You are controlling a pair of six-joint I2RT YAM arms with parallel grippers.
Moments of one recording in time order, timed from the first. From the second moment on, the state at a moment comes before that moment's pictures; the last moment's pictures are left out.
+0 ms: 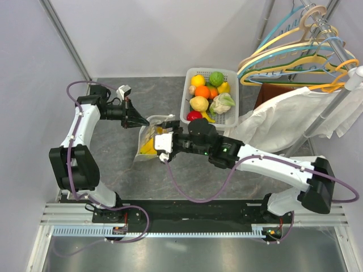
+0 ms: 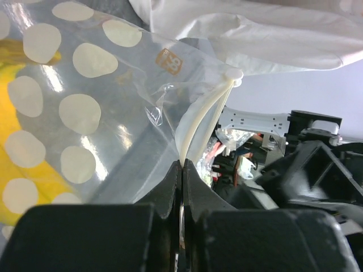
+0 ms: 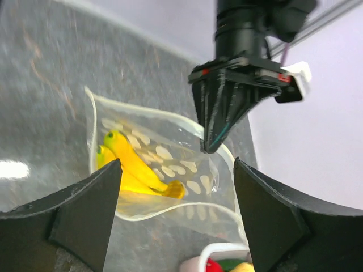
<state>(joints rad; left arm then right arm) 0.09 1.60 1.37 -1.06 1.20 -0.11 1.09 1.44 1.20 0.02 -0.18 -0.77</state>
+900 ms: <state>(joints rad) 0.16 1.54 1.58 -0.93 0.81 -0.17 0.67 1.63 1.44 -0.21 -0.03 -0.12</state>
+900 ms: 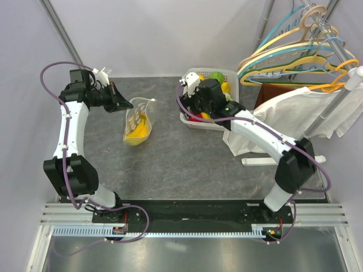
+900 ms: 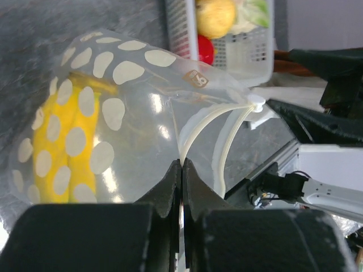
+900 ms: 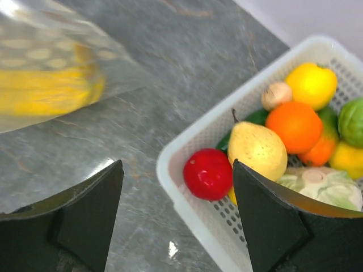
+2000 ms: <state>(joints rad) 0.12 1.55 1.42 -0.76 0.79 -0.19 0.56 2.04 1.61 -0.23 0.27 -0.20</state>
